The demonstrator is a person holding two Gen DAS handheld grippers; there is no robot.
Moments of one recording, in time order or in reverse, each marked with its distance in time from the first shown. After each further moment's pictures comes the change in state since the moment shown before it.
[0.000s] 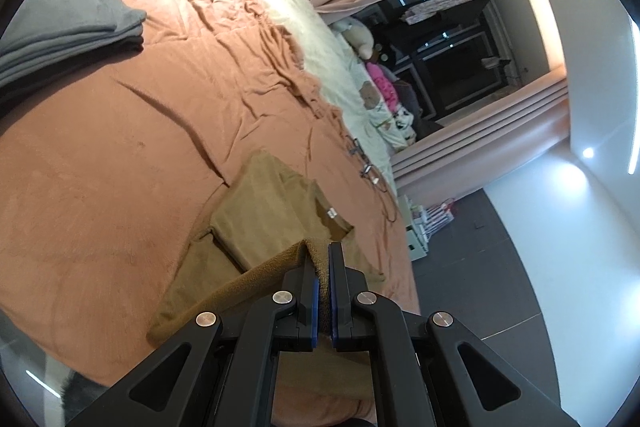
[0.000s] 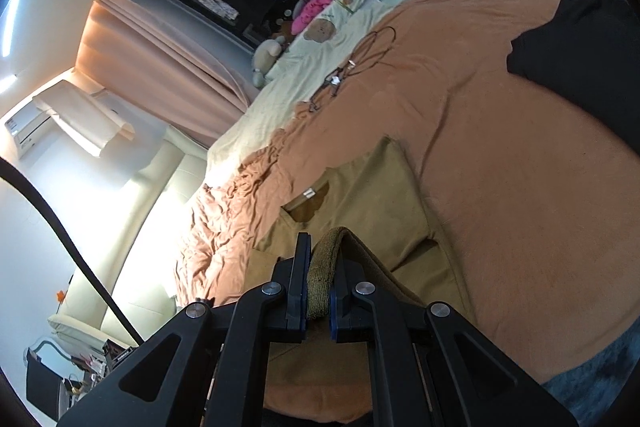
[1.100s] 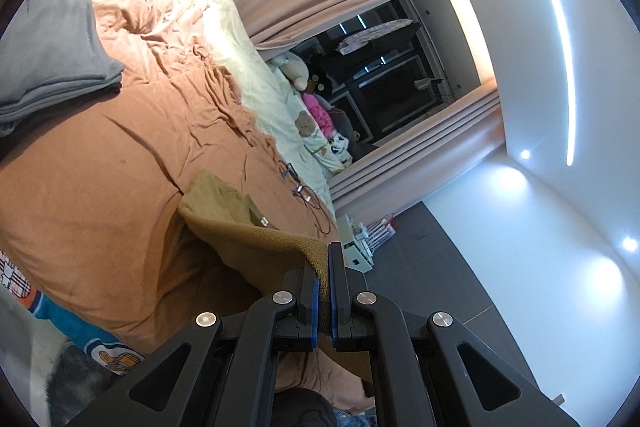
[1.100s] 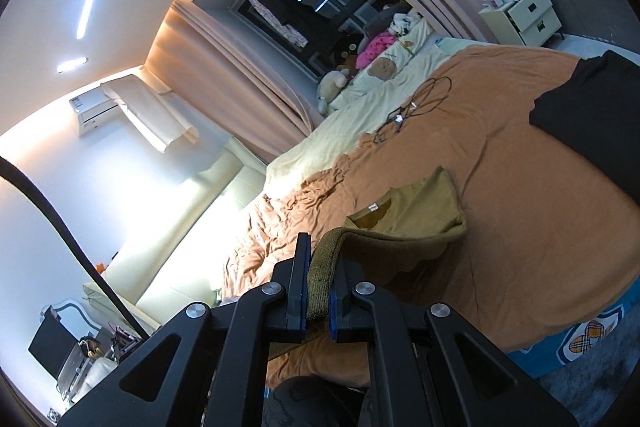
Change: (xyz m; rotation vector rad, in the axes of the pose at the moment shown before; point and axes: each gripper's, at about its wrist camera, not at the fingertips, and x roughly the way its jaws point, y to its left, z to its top) left arm -0.150 -0.046 -0.053 0.067 -0.123 -0.212; right arm -0.113 0.007 -0.068 -0.121 -0.122 0.151
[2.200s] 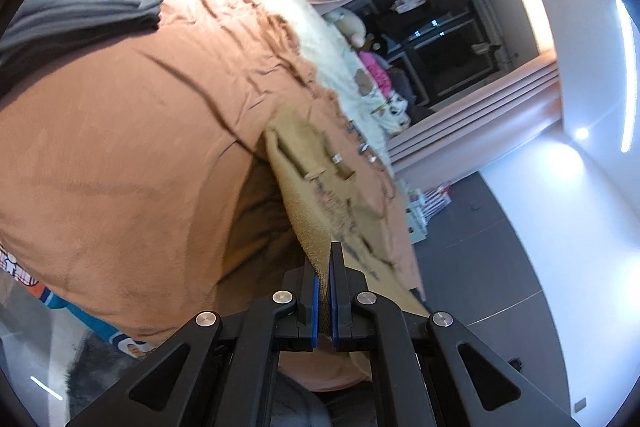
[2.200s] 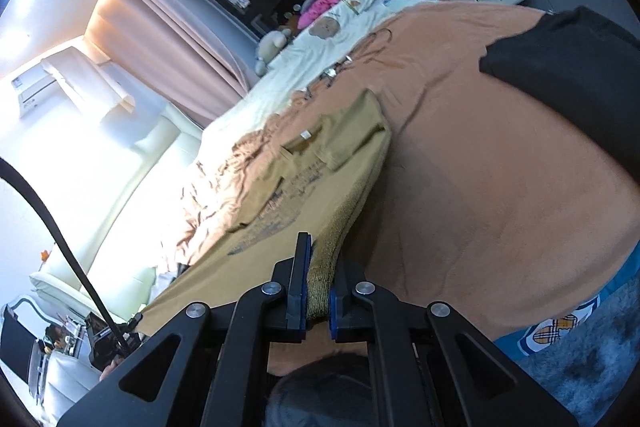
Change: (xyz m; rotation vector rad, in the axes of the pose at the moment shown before) left arm 0.082 0.075 -0.029 -0.032 0.133 0.170; right arm 0.007 0.017 -0.007 0.010 0.106 -0.158
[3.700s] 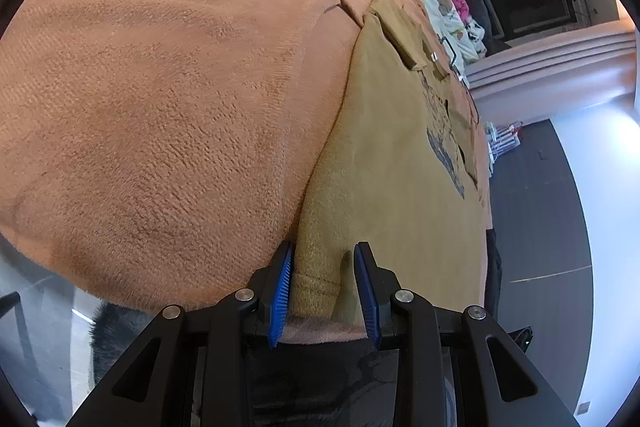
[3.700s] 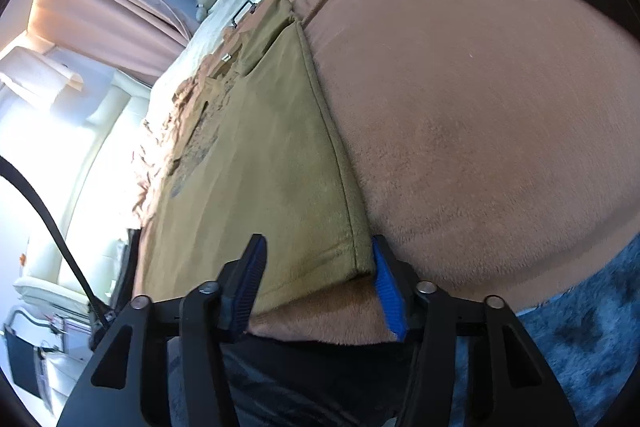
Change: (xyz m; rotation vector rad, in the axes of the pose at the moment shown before) left arm 0.105 0.094 -0.057 -0.080 0.322 0.248; right arm 0.116 -0.098 0.007 0.104 0.249 -0.145
